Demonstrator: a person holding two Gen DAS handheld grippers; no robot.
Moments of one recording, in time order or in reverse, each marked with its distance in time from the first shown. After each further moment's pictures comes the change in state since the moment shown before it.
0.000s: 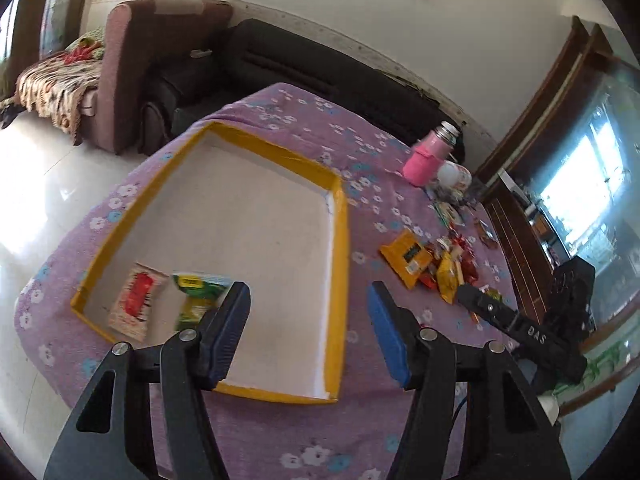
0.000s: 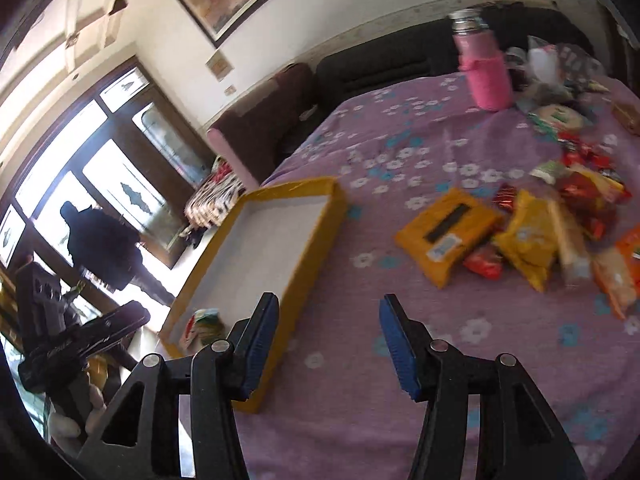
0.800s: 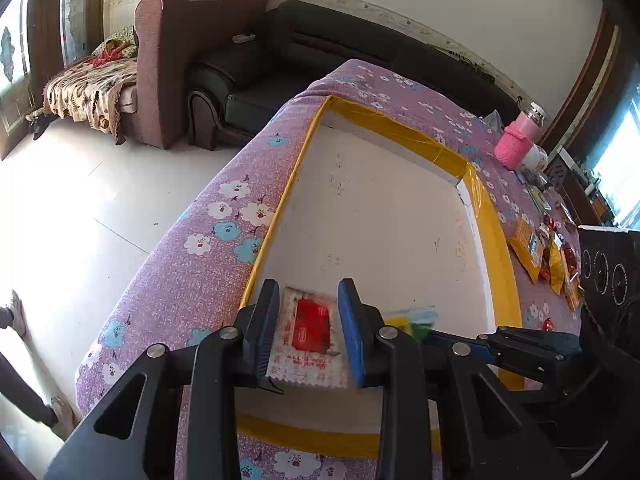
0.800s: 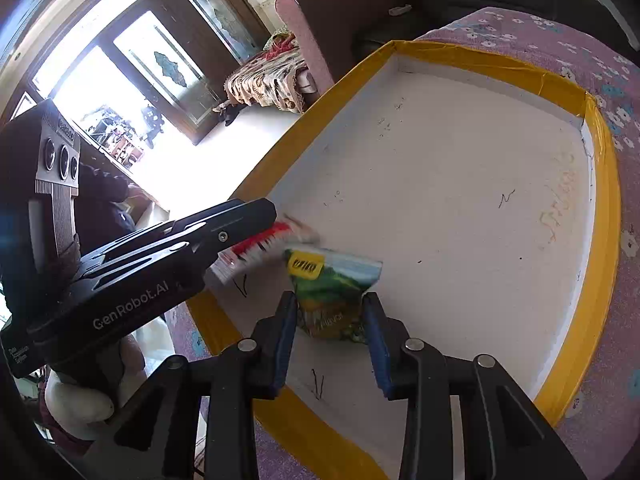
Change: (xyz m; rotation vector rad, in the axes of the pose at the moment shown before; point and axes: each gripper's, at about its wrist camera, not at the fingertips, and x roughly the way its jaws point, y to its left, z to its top) left arm 0.043 0.130 0.019 0.014 0.058 0.209; right arm 0.195 0.202 -0.067 -0.302 0.412 0.088
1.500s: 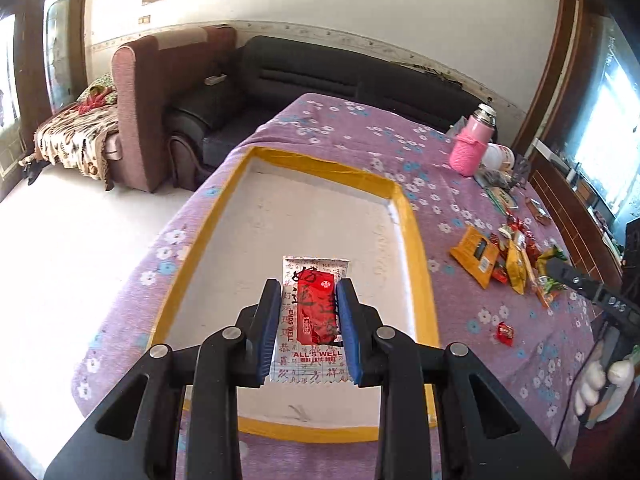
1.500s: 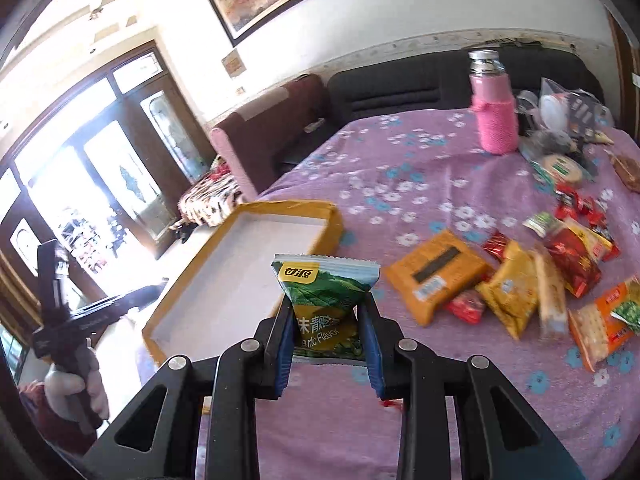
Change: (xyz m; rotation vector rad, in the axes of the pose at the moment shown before) left arm -0.043 -0.078 0.002 0.107 -0.118 0.008; right arm -0.213 -0.146 -0.052 0.119 -0.421 -0.129
